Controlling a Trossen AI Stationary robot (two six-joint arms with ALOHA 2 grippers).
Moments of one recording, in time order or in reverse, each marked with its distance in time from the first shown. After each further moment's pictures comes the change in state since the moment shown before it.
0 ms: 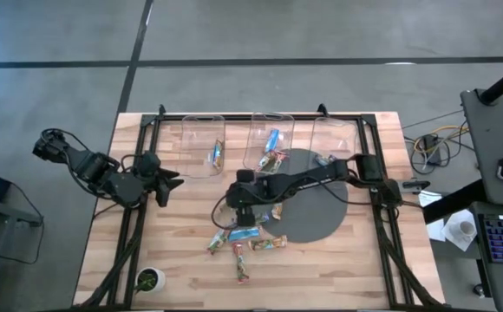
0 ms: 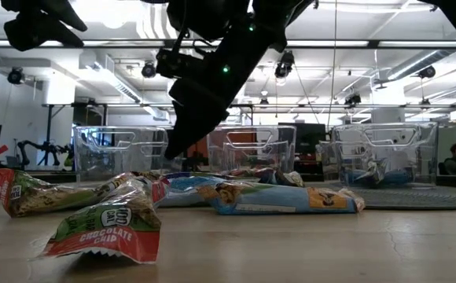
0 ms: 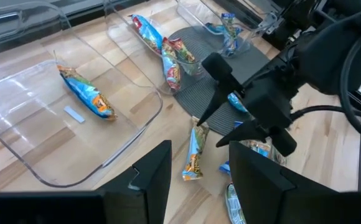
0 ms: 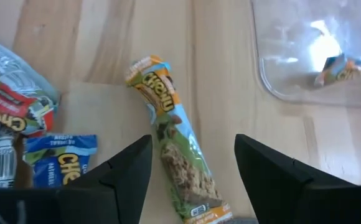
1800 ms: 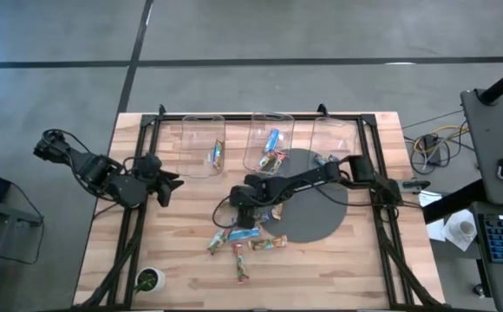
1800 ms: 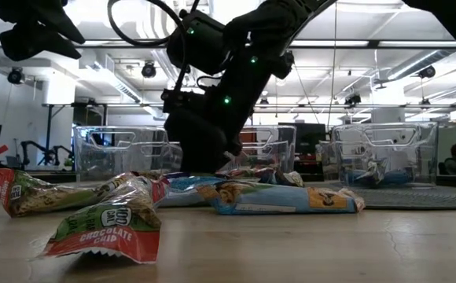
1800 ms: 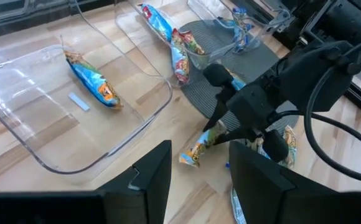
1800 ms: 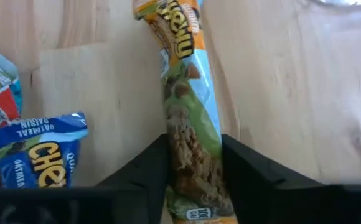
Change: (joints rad) left arm 0.000 -0.024 -0.064 0.010 -0.003 -0.063; right arm -0.012 0.068 -0.041 -0.005 -0.059 0.272
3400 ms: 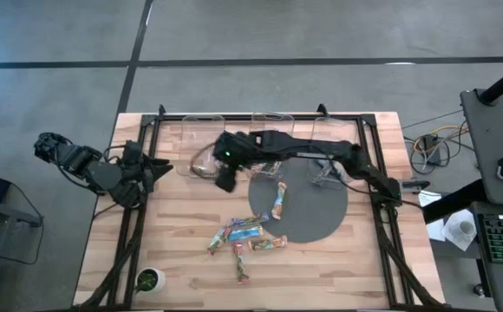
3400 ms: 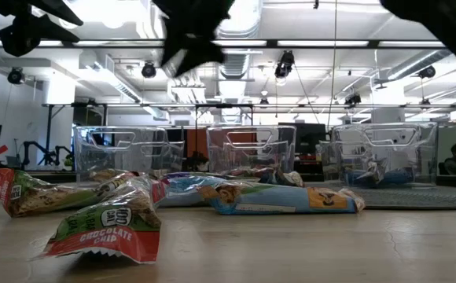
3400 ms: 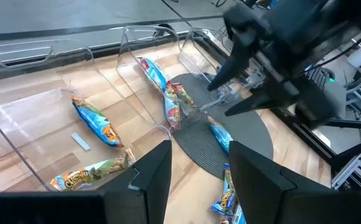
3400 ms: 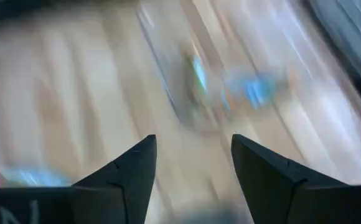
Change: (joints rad) left arm 0.000 -0.121 0.001 0.014 -0.124 0.061; right arm -0.133 0.037 0.756 -0.627 0.008 0.029
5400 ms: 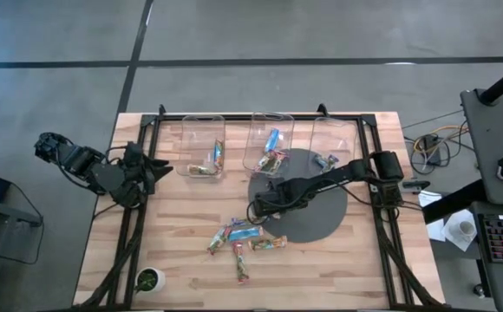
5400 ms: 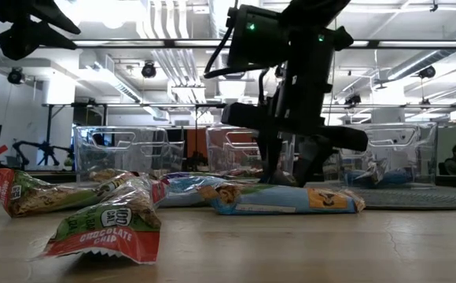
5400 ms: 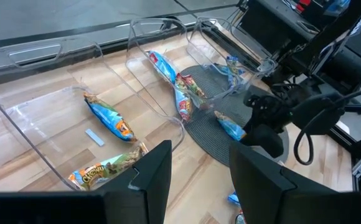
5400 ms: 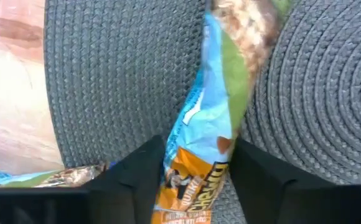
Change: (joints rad) left arm 0.000 -0.001 -0.015 -0.046 0.007 0.019; right arm 0.192 -0.277 -1.029 0.349 0.007 1.212
